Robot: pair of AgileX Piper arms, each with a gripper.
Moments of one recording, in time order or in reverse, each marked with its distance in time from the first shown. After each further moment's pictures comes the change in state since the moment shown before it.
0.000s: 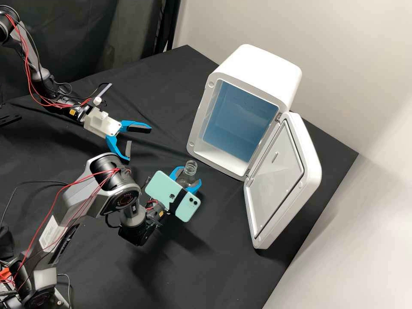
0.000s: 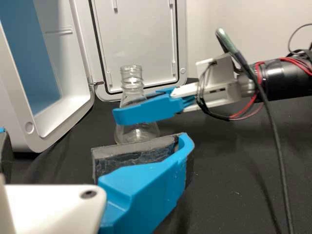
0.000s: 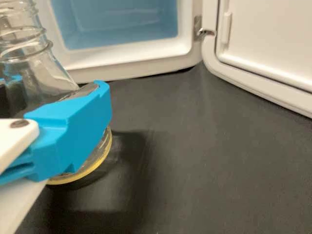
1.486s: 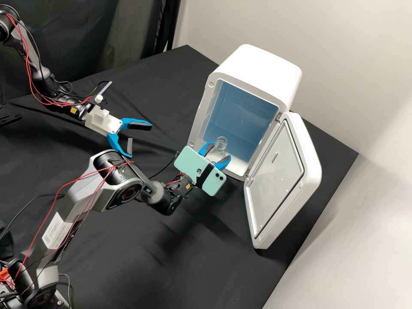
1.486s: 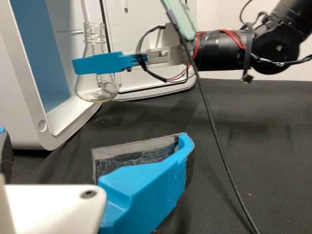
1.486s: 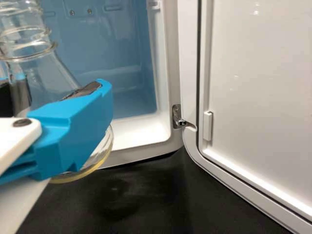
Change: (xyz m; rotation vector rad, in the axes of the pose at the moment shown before) left arm -0.002 0.002 -0.009 -0.005 0.027 0.007; right arm 0.090 0.052 -0.034 0.008 0.038 0.152
